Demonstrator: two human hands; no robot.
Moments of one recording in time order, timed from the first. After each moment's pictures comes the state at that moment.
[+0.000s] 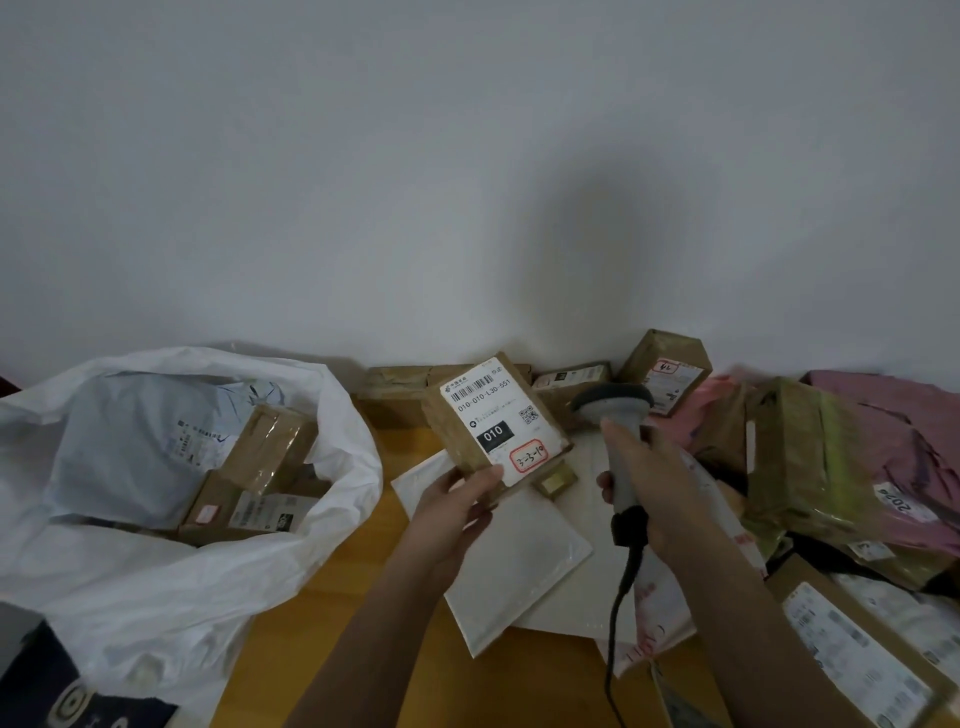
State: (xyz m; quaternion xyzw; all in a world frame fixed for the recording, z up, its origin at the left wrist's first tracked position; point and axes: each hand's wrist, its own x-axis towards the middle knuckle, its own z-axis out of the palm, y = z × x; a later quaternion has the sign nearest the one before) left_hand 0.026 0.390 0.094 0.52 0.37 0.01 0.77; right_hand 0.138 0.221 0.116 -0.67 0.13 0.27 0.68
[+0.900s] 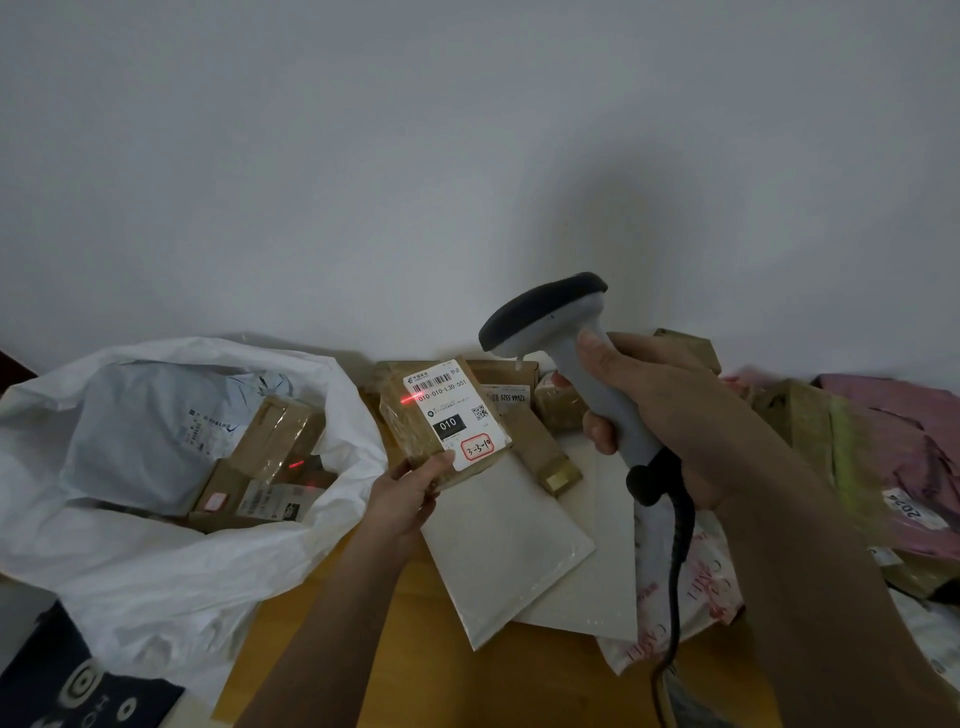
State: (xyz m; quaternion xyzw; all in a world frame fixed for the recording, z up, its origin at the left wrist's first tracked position) left_hand 0.020 0.442 0.073 0.51 0.46 0.10 0.72; right_hand 0.118 0.216 0.247 -0.66 -0.18 0.30 0.66
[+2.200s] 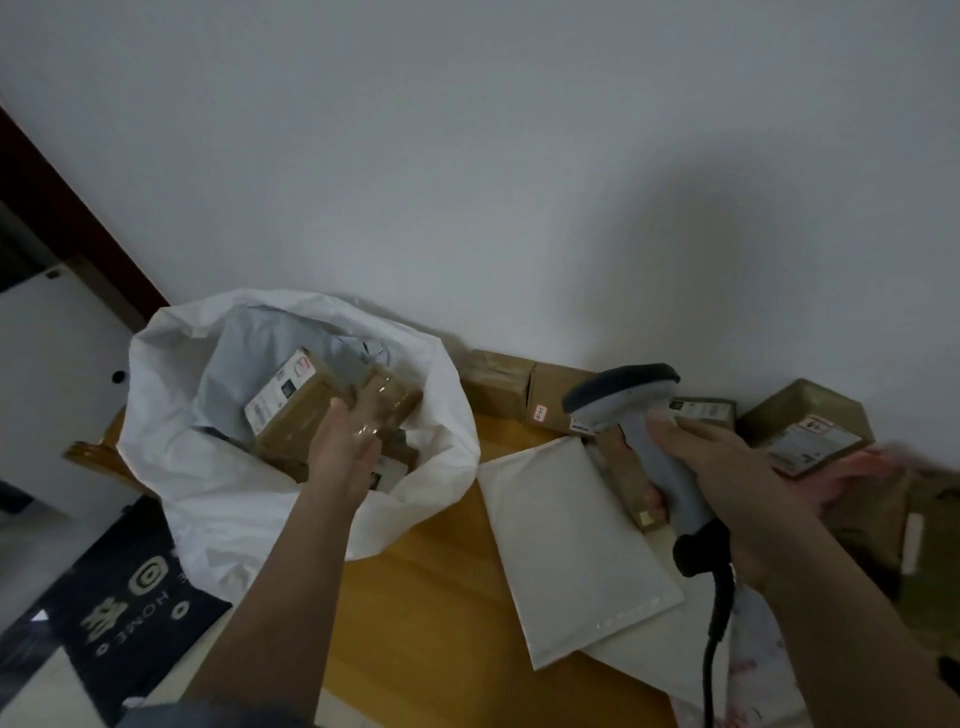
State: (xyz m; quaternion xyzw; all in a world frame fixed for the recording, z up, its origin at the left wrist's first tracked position) left_hand -0.049 0.590 0.098 0.31 0.52 0.36 0.71; right_hand 0.100 0.294 0.203 -0.67 -0.09 0.38 0.63
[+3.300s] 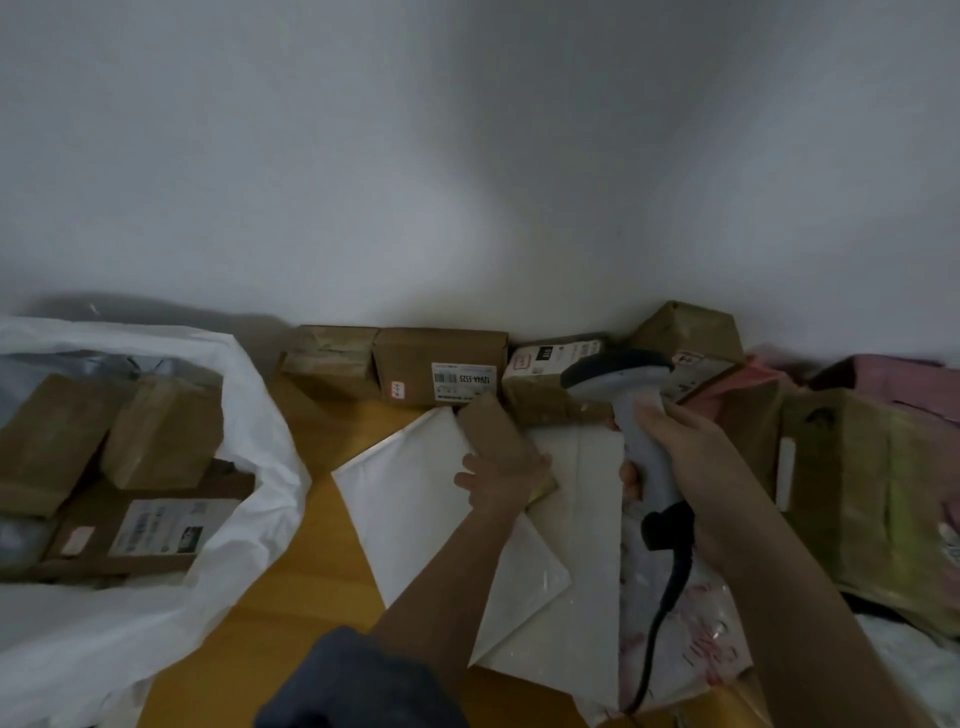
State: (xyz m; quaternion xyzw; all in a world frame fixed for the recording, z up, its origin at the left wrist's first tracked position) left_hand 0.208 0.382 -0.048 0.65 0.55 -0.16 0.50; right_hand 0.245 0.240 0.100 -0.67 0.10 0.32 0.67
